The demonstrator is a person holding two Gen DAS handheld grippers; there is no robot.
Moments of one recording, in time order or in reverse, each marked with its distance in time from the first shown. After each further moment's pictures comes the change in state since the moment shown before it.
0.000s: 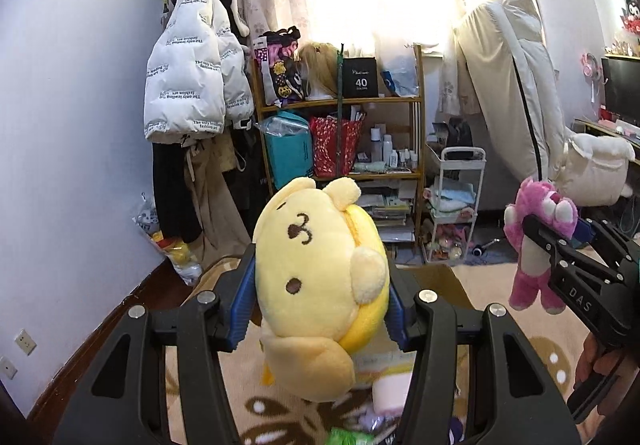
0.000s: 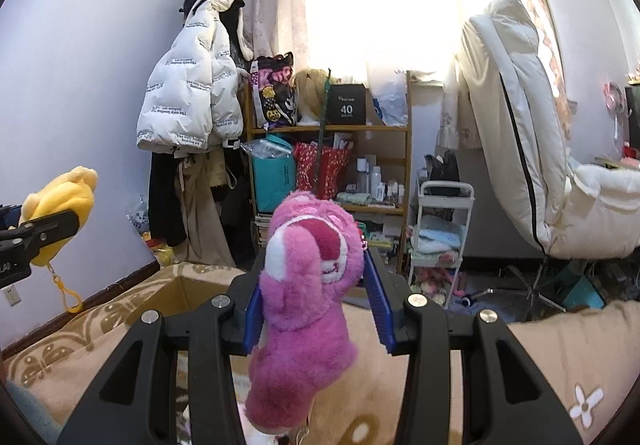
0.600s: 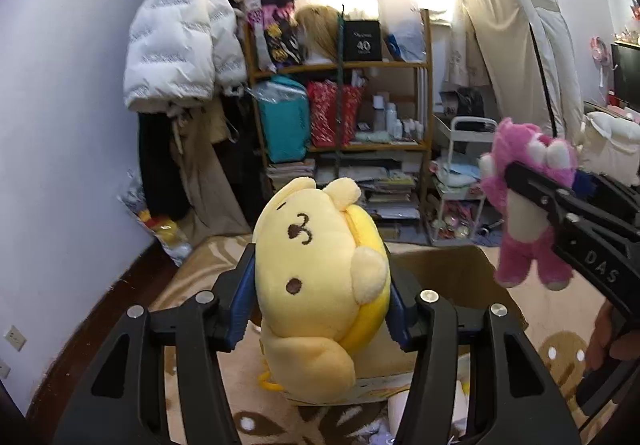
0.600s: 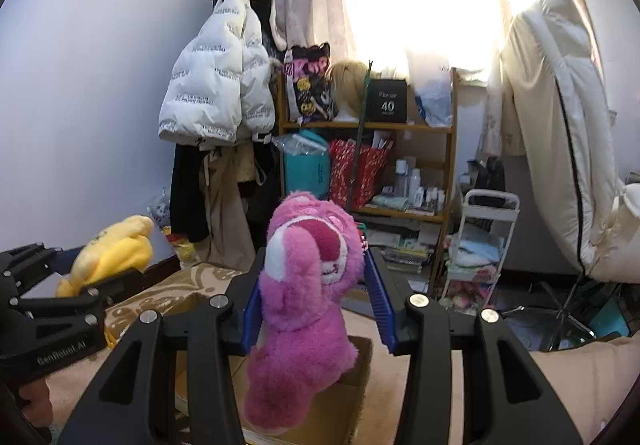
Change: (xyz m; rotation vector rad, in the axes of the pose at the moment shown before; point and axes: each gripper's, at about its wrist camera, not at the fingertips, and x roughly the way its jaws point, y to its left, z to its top) left arm 0.088 0.001 -0.032 -0.002 0.105 -0.026; right arm 0.074 0.035 0.001 -0.037 0.050 0.106
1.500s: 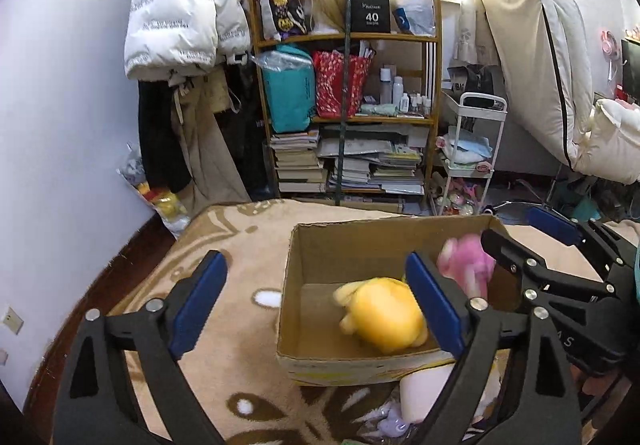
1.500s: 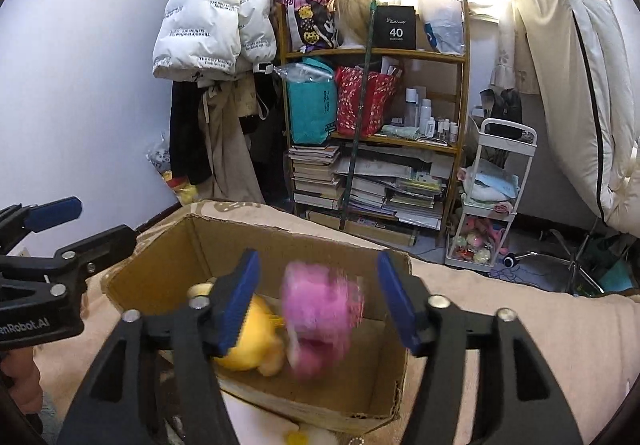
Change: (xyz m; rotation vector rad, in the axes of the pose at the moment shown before) left arm 0.016 0.011 -0.022 -0.017 0.077 0.018; right arm 0.031 0.005 -0.051 0.027 0.190 0.015
